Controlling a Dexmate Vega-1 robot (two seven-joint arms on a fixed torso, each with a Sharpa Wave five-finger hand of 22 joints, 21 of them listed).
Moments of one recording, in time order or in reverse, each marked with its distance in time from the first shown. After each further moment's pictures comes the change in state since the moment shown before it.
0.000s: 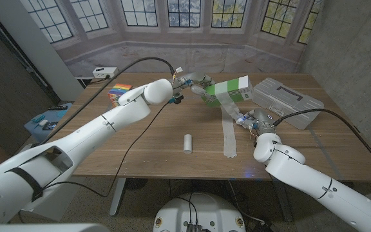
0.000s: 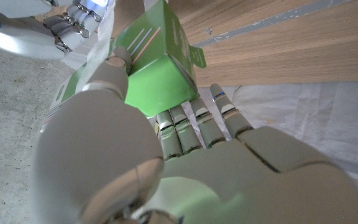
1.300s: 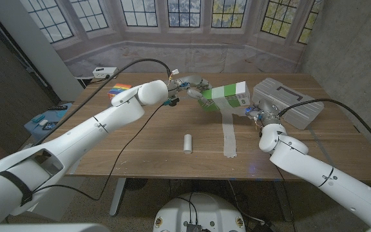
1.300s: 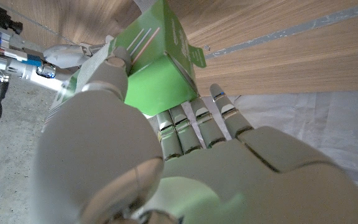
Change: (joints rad) left arm 0.033 0.067 -0.024 -0.069 -0.015 0.004 -0.056; left_hand -0.005 -0.001 0.000 0.000 -0.002 0.000 0.000 0.000 0.001 0.000 0.000 0.000 0.000 0.000 0.000 0.000 0.000 -0.004 0.004 0.000 0.000; right arm 0.063 -0.033 0.019 0.088 -0.047 0.078 0.048; right_hand 0.000 0.000 -0.005 -0.005 0.000 0.001 -0.001 -0.002 0.000 0.004 -0.004 0.000 -0.001 0.000 0.000 -0.003 0.001 0.000 0.000 0.000 0.000
